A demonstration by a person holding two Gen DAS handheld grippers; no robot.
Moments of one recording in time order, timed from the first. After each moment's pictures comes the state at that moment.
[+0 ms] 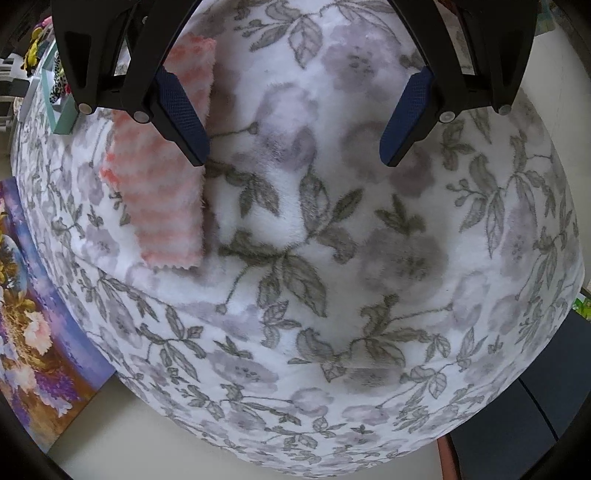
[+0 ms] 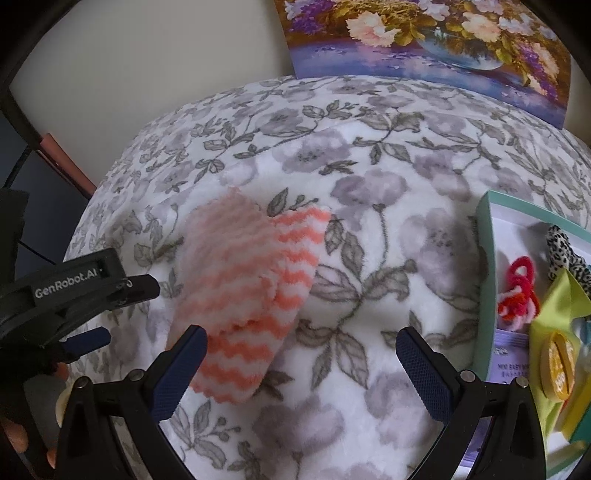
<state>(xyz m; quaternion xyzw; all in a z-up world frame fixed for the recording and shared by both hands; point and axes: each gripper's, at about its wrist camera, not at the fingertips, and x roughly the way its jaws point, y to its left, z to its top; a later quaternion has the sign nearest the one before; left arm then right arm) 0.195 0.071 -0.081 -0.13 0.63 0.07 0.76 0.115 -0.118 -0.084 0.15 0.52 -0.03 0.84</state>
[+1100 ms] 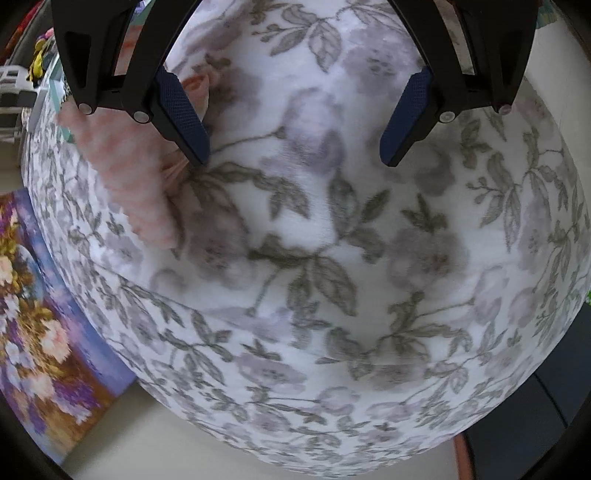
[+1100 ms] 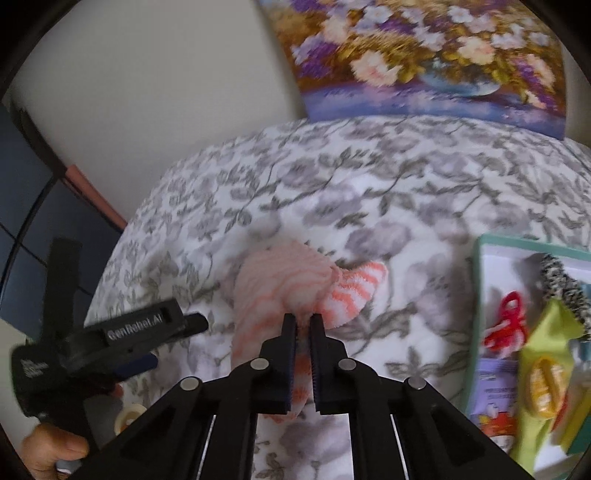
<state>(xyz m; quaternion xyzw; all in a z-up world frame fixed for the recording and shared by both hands) 0.190 0.052 -0.076 -0.13 0.63 0.04 0.77 0.108 -0.141 -0.039 0.19 0.46 -0.01 0.87</state>
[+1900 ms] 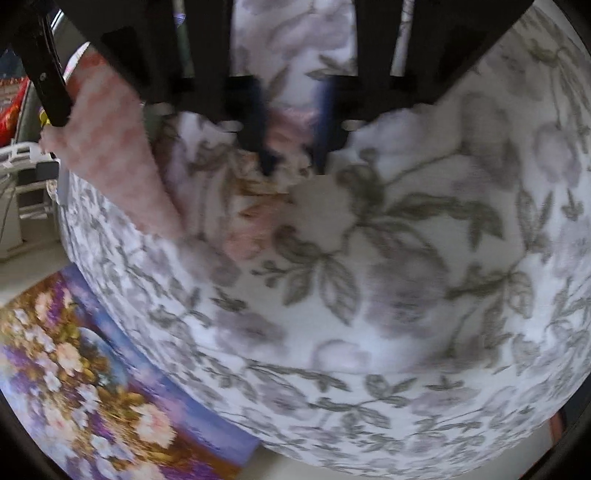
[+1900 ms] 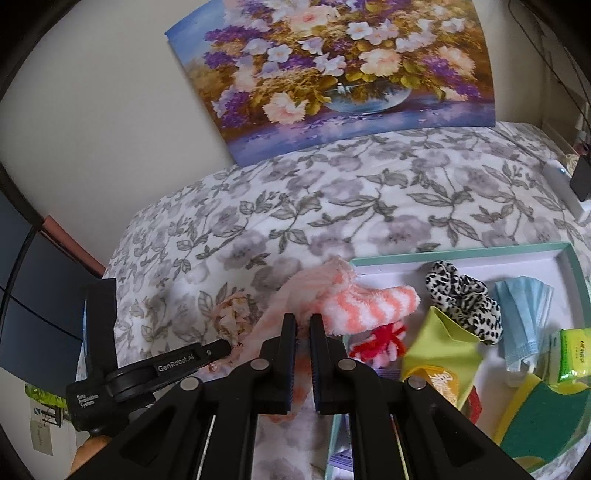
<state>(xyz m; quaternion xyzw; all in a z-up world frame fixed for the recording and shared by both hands) 0.181 -0.057 -0.100 -0.11 0.63 -0.13 0.76 0.067 -0.233 -0.014 0.23 0.43 -0.08 0.87</state>
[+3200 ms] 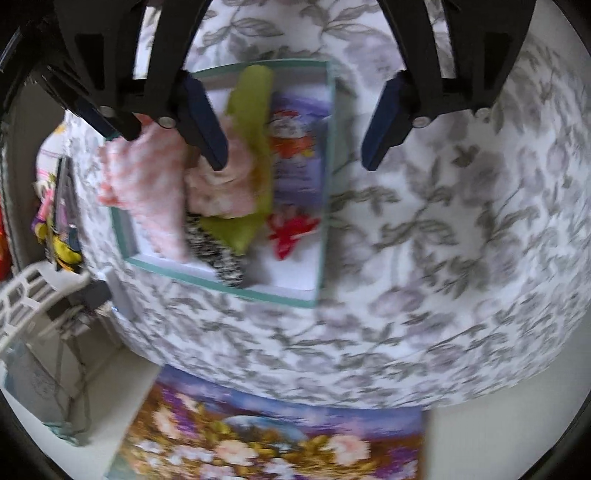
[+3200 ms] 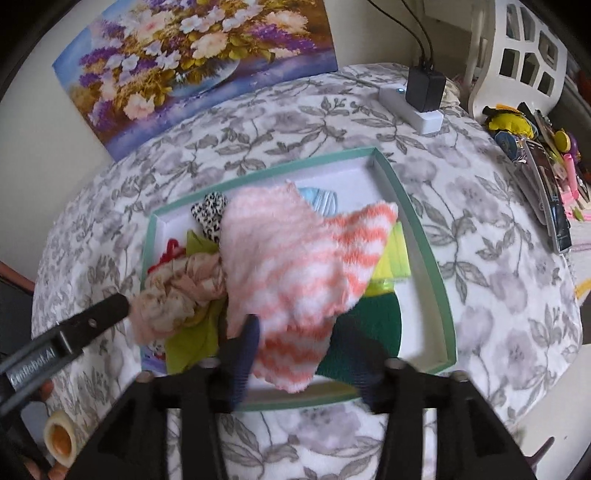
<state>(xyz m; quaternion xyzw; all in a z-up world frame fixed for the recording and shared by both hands) 0.060 -0.174 -0.022 0.05 0.58 -0.23 0.78 -0.075 -0.341 -0.028 0.24 0.51 -0.23 0.79</state>
